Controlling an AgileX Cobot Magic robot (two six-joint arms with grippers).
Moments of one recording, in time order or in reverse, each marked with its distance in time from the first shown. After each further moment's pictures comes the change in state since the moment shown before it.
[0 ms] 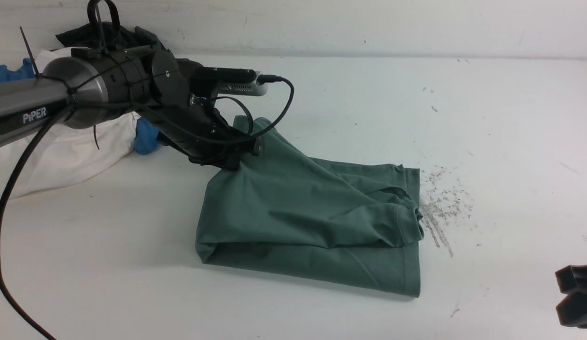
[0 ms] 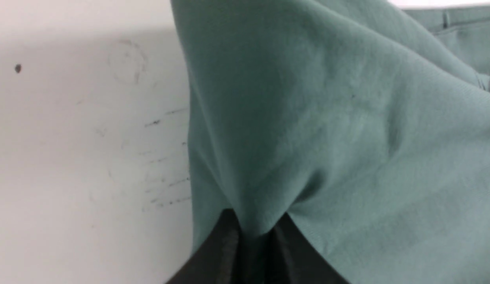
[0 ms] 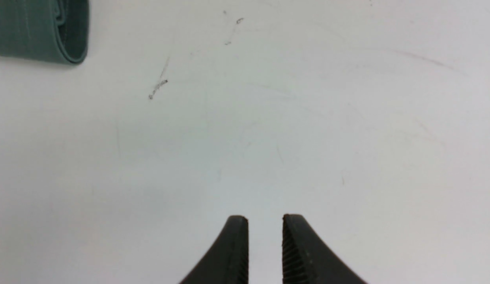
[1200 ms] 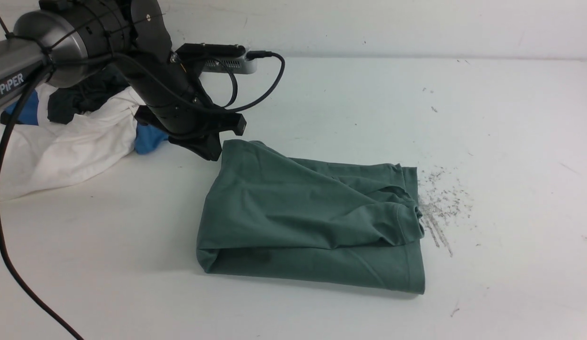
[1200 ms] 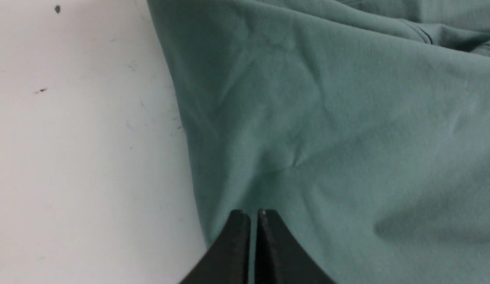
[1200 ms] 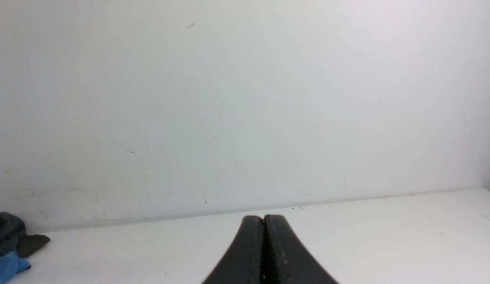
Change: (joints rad) right arm 0.000 -1.221 0.475 0.011 -0.795 0.014; left arm 0.029 0.000 -0.196 0.071 0.336 -0.014
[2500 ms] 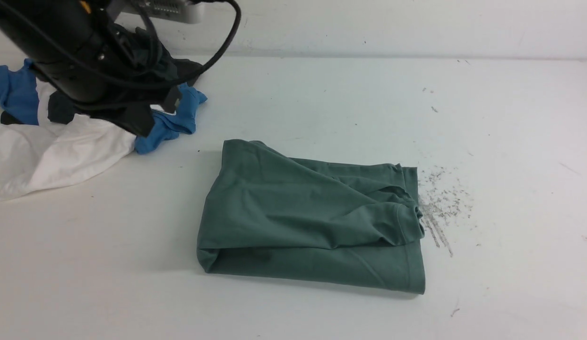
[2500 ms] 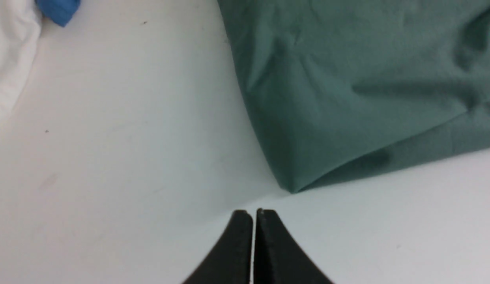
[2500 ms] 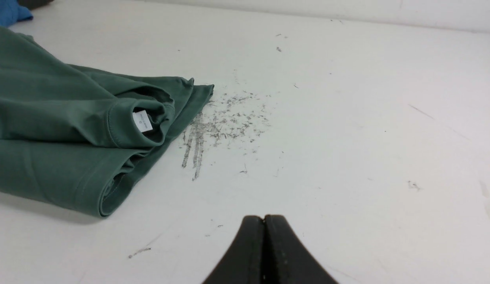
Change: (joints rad) right arm 0.158 -0.009 0.272 -0.206 0.131 0.004; left arm 0.000 -0.504 0.212 0.130 0.189 -0.001
